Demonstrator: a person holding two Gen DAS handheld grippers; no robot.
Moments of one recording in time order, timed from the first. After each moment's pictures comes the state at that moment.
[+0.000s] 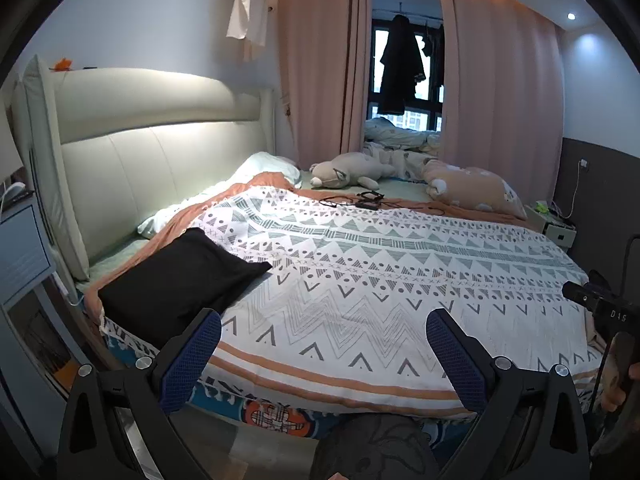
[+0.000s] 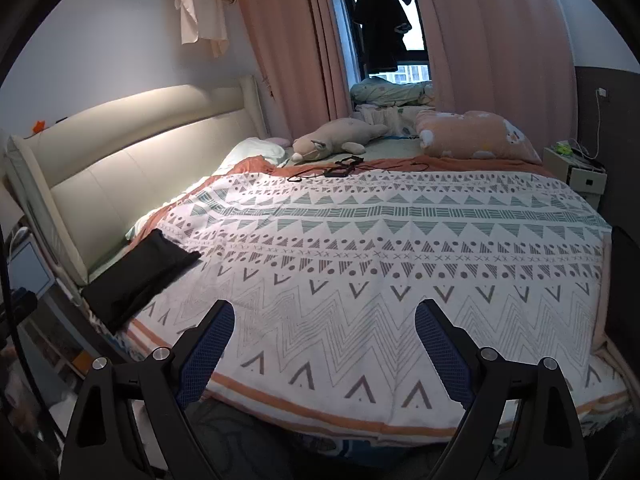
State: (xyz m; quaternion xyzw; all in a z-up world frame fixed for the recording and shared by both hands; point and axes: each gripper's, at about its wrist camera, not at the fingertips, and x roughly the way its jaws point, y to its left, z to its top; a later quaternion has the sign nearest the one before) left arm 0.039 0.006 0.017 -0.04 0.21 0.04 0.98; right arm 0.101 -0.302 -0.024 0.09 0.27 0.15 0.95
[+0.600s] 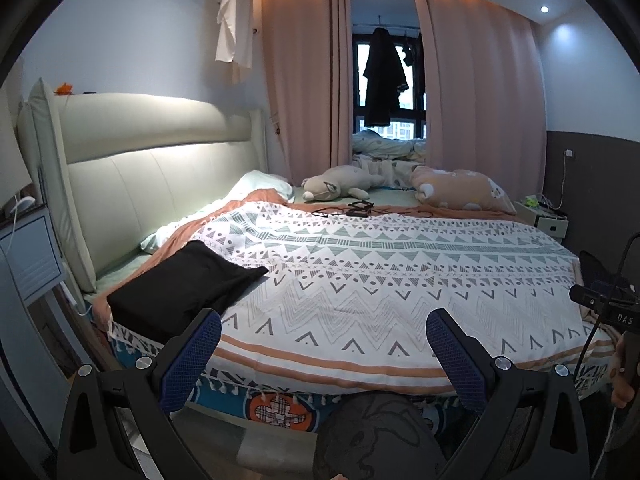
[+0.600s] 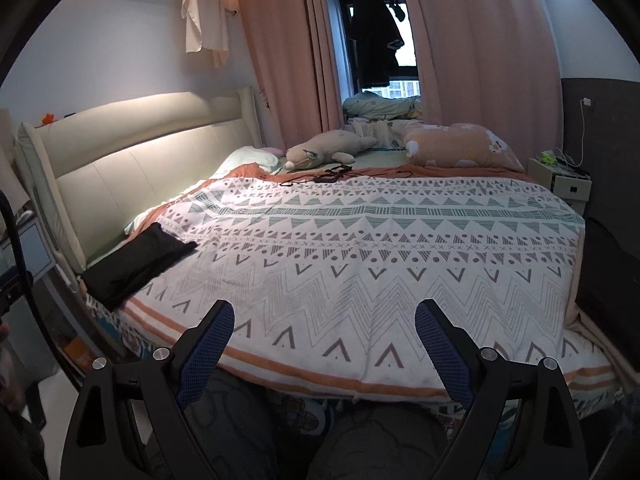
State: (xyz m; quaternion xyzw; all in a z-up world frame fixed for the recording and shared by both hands) left arm -0.012 -0.016 0.000 -0.01 0.18 0.04 0.98; right arm 0.031 -0.326 -0.051 0.08 0.24 0.14 0.96
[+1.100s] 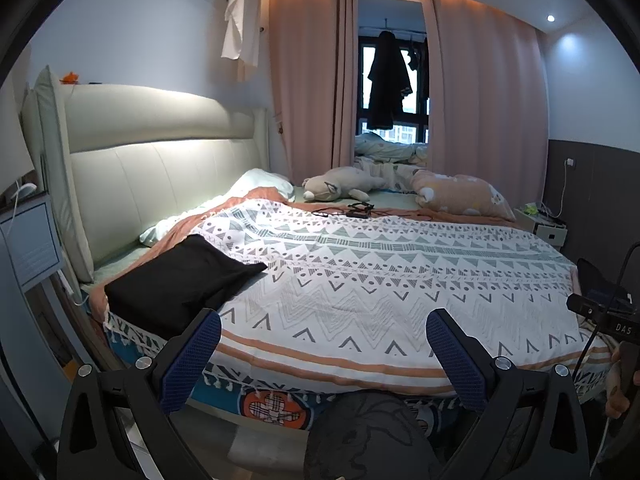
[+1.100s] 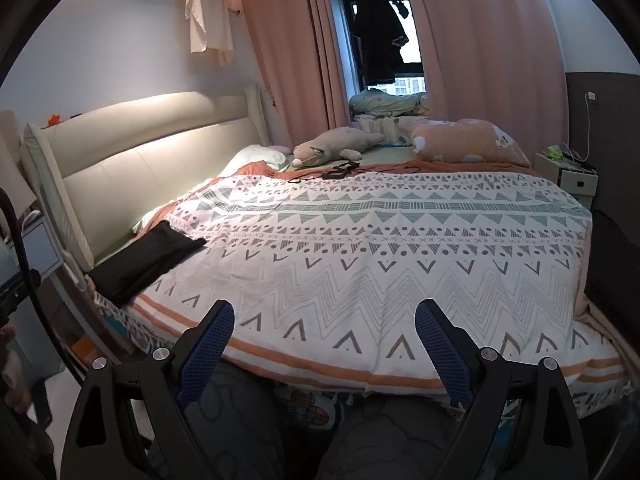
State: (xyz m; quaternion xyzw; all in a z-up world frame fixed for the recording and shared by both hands) left arm -0.018 -0.013 -0.004 -0.02 0.18 0.03 0.98; right arm 0.024 -0.320 -0.054 0.09 0.24 0.15 0.95
